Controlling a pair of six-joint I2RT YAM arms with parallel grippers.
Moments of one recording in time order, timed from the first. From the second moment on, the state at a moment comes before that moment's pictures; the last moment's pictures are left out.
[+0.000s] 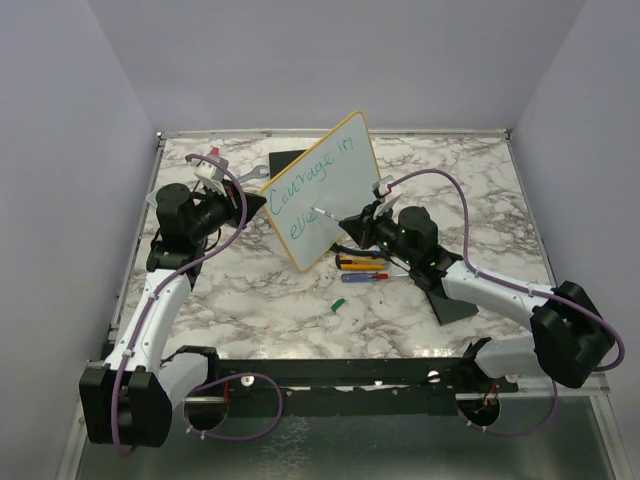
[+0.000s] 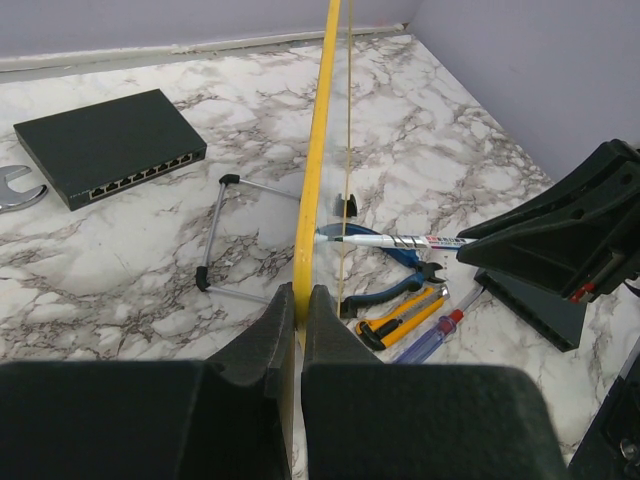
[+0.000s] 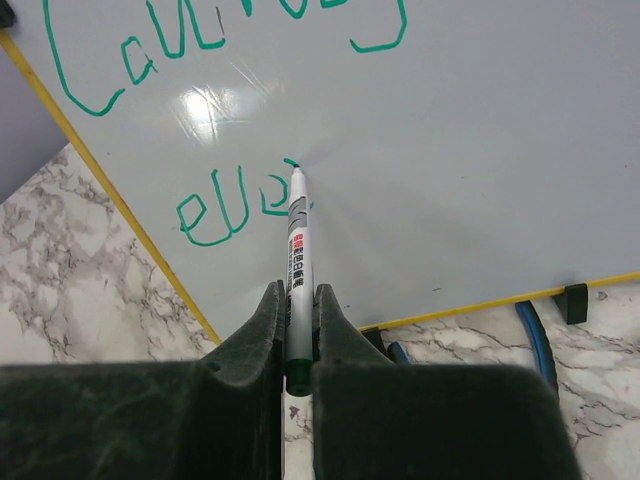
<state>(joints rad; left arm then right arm) -0.07 1.02 0.77 0.13 0.66 -0.27 0.69 1.33 0.70 0.49 -0.06 0.22</state>
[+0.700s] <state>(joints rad) -0.07 1.02 0.77 0.13 0.66 -0.27 0.69 1.33 0.65 0.50 -0.04 0.24</state>
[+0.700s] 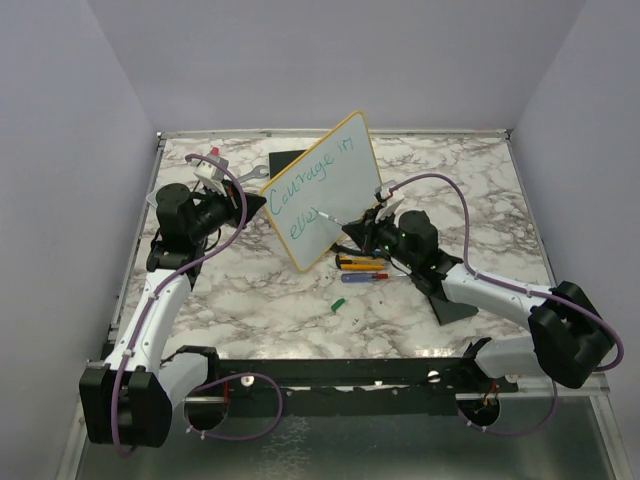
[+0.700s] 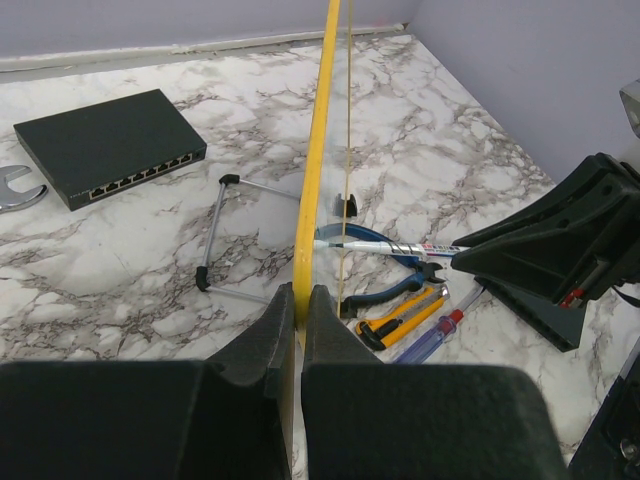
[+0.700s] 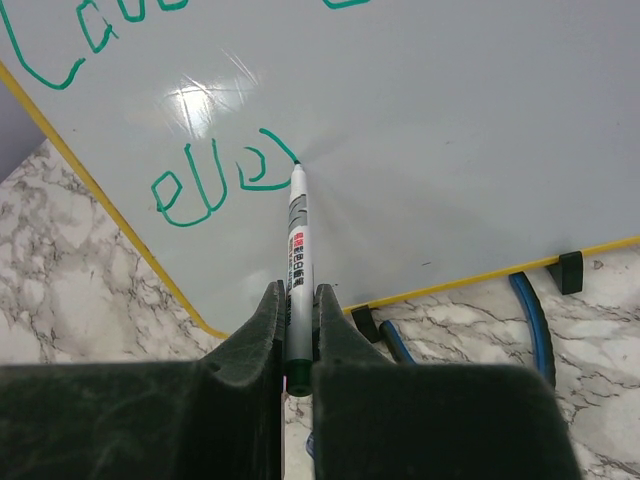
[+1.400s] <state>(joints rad) -0.07 1.02 0.77 0.13 0.66 -0.27 0.69 1.33 0.72 0.44 -0.04 0.21</state>
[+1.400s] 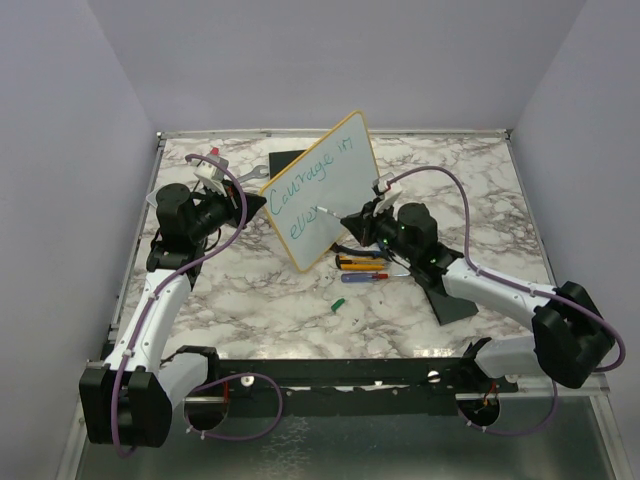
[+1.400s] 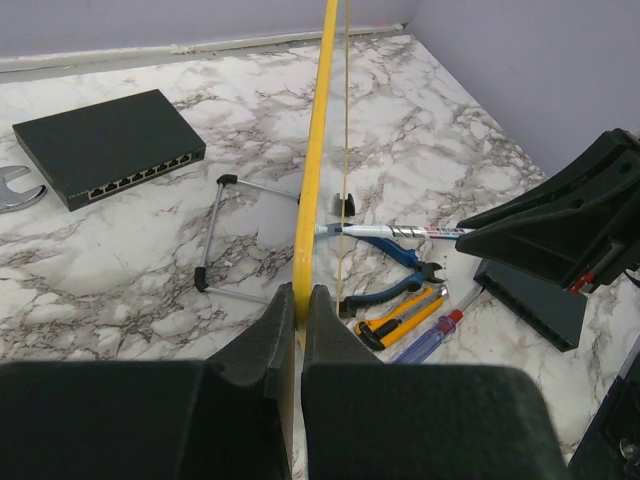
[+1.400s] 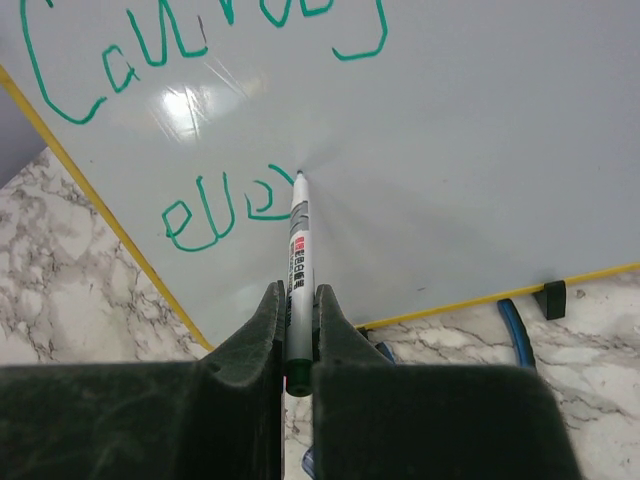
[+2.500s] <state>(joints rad) -0.08 1.02 0.77 0.13 0.66 -0.27 0.69 1.25 0.71 0.41 0.01 0.18</state>
